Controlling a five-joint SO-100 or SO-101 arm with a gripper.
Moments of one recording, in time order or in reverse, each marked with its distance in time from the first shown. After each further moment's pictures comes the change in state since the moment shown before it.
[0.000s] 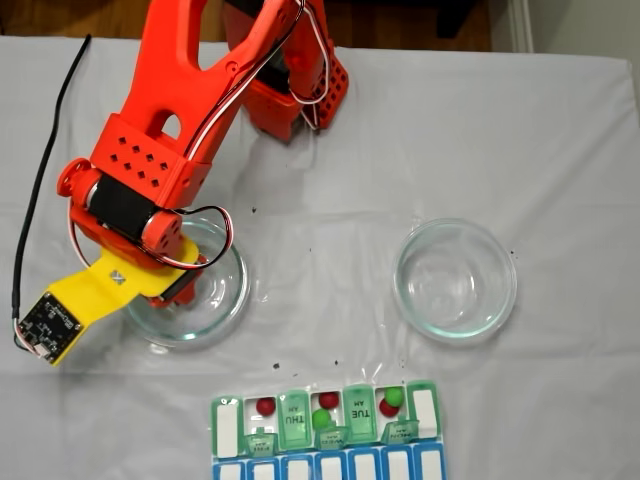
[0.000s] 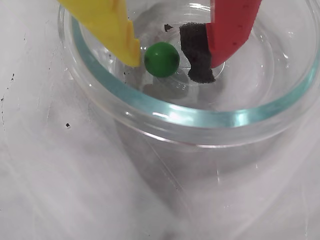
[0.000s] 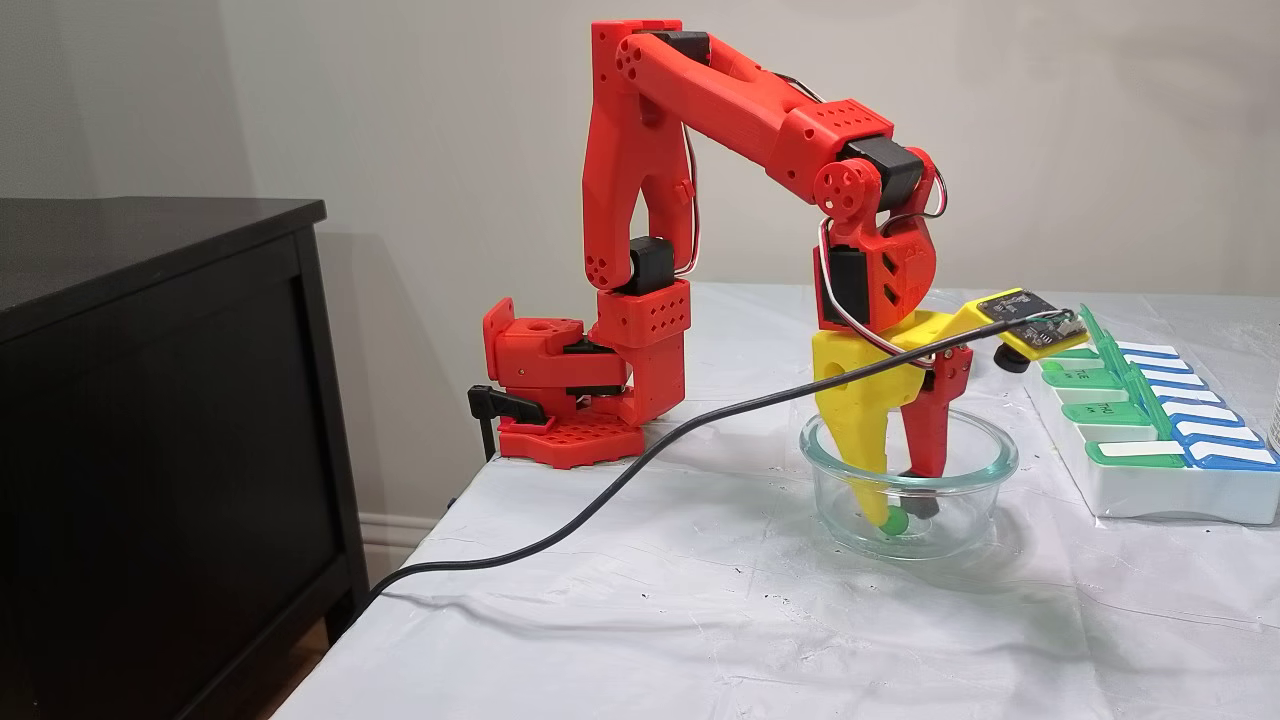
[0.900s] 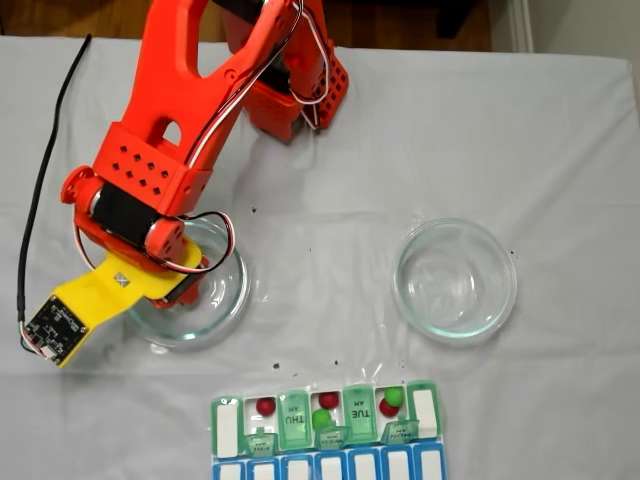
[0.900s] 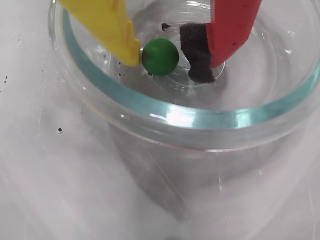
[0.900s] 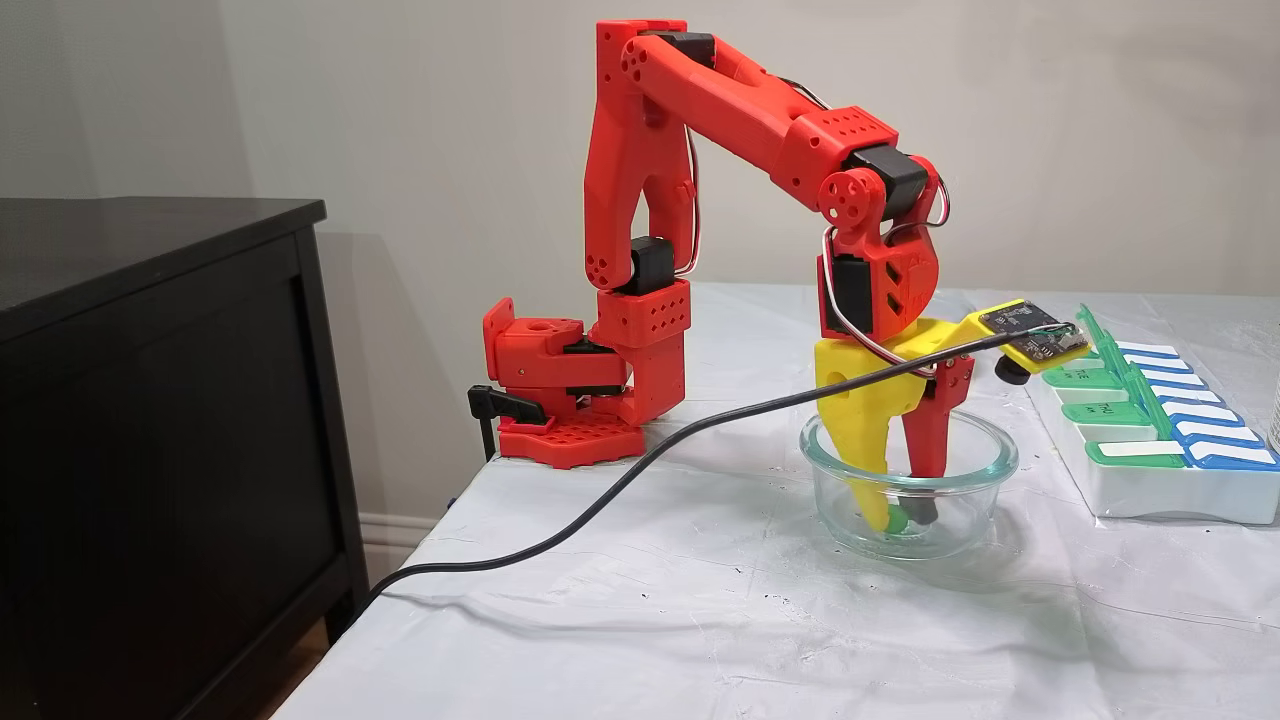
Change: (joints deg) arm -0.7 -1.8 0.0 0.5 1.1
